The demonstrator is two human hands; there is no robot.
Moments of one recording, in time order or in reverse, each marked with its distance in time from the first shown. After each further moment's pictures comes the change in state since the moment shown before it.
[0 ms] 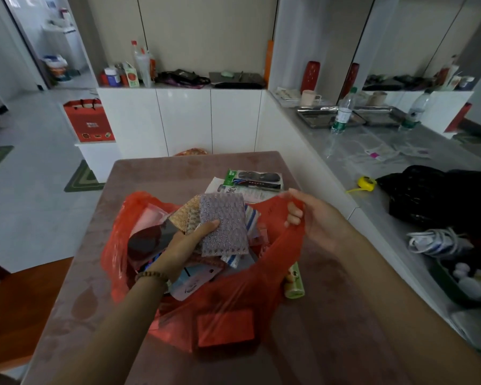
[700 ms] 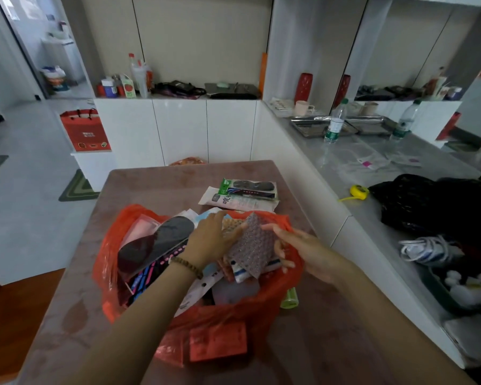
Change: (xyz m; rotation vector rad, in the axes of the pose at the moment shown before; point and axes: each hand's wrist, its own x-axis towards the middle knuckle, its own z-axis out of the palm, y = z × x) left_hand 0.009 0.041 0.059 0.951 0.072 0.420; right_hand -0.008 0.034 -0.025 -0.361 -0.142 0.074
